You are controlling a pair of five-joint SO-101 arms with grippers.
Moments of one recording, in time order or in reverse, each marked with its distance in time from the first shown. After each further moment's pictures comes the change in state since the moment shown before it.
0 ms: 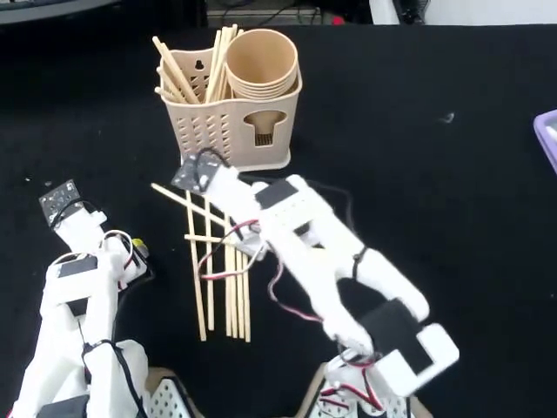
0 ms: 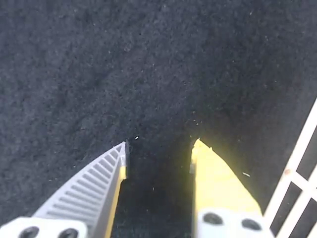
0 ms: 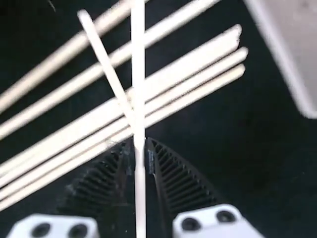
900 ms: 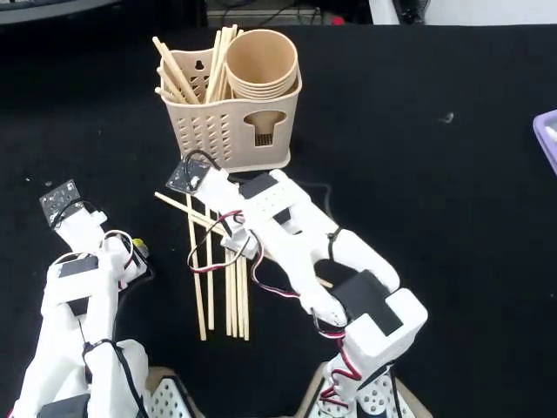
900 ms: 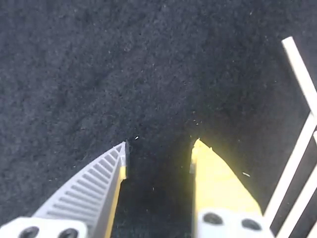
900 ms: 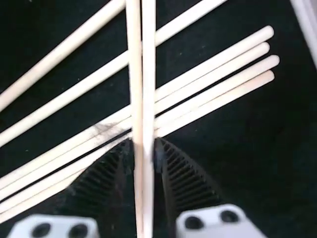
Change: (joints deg) left arm 0.0 0.0 0.0 0.0 0.0; right arm -2.1 12.0 -7.5 -0.2 -1.8
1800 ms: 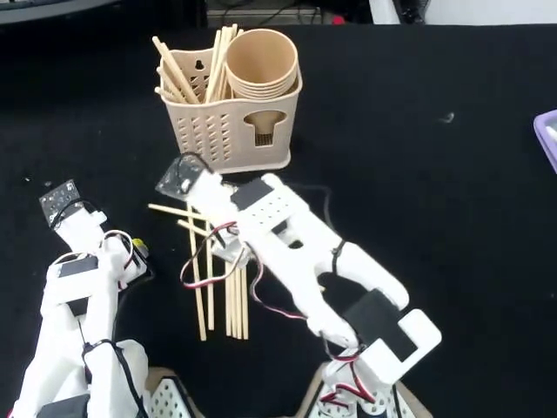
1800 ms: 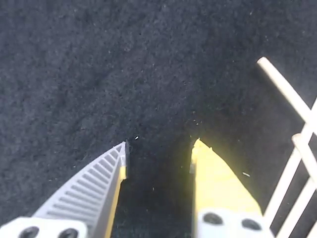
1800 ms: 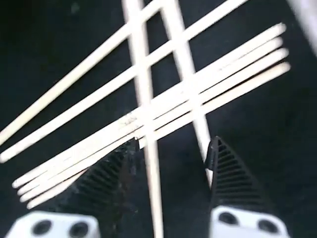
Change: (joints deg) left arm 0.0 0.0 0.0 0.0 0.0; right arm -4.5 -7.3 1.1 7.0 -6.6
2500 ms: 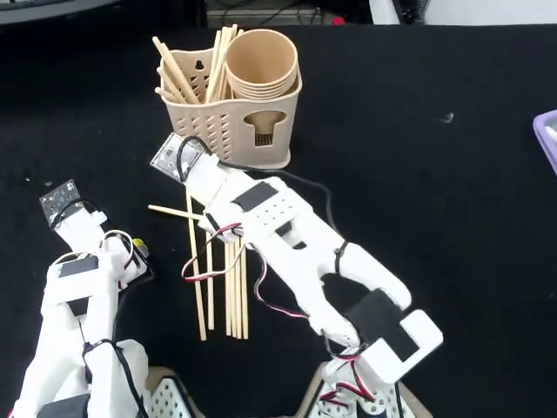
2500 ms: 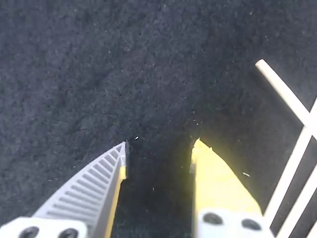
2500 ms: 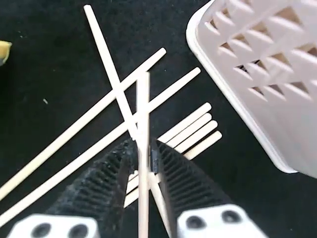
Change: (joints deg) left arm 0.0 0.0 0.0 0.0 0.0; right arm 1.6 -0.4 2.5 -21.7 -0.4
